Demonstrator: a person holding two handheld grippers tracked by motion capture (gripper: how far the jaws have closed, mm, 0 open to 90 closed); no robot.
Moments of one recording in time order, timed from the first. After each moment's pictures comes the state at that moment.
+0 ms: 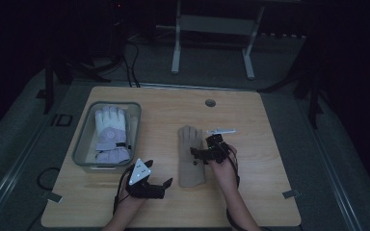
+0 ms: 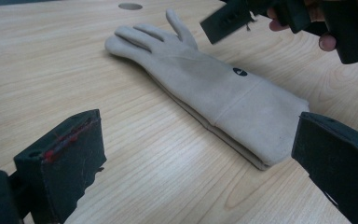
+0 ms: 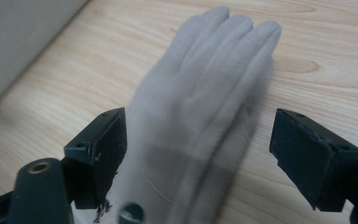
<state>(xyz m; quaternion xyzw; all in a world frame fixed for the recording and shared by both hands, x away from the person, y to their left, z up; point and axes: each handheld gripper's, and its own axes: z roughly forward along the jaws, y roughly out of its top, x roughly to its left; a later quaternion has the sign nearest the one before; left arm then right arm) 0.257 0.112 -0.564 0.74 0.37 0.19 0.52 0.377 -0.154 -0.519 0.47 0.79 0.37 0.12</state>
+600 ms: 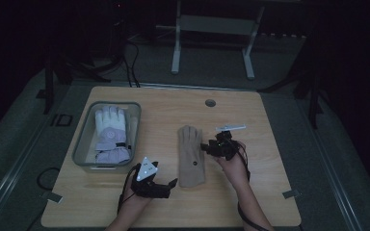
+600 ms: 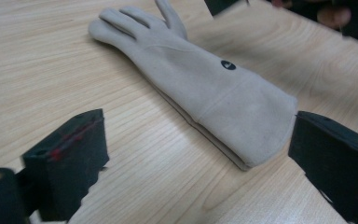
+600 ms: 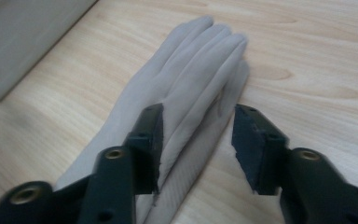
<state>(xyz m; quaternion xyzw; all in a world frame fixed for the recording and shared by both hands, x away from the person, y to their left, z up) 0.259 0.093 -0.553 0.77 0.38 0.17 0.49 0.387 -0.181 -0.509 0.46 0.80 0.38 0.10</state>
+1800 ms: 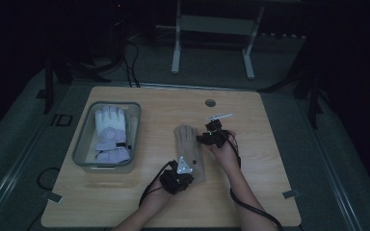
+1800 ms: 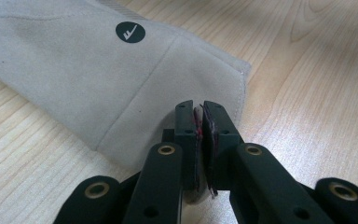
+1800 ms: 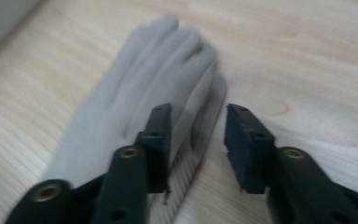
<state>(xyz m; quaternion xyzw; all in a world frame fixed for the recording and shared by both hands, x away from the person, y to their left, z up) 0.287 0.018 -0.558 0.87 0.31 0.10 0.37 0.438 -0.156 -0.518 0.47 0.81 0.34 0.10</state>
